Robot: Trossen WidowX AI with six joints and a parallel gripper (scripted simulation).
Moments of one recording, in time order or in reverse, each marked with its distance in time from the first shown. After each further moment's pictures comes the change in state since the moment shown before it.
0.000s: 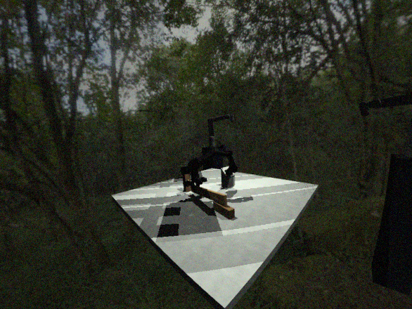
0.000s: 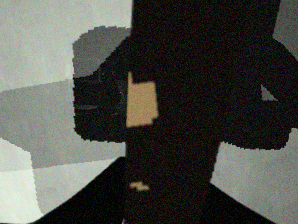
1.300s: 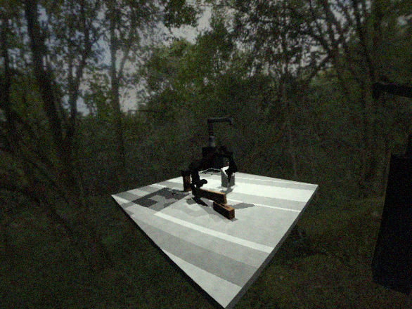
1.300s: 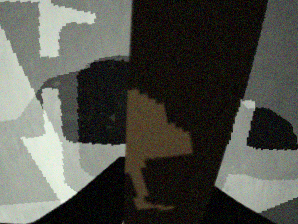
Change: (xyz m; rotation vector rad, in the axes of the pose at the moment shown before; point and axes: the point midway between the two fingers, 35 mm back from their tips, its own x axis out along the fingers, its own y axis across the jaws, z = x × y) arm 0.017 0.002 0.001 0.003 -0.005 -0.008
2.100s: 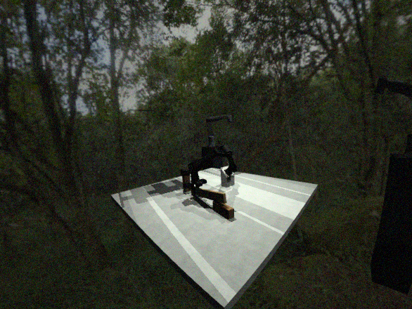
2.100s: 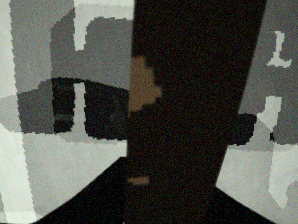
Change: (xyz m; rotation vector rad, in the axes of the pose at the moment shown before) arm 0.001 -0.001 0.000 -0.006 0.001 -0.005
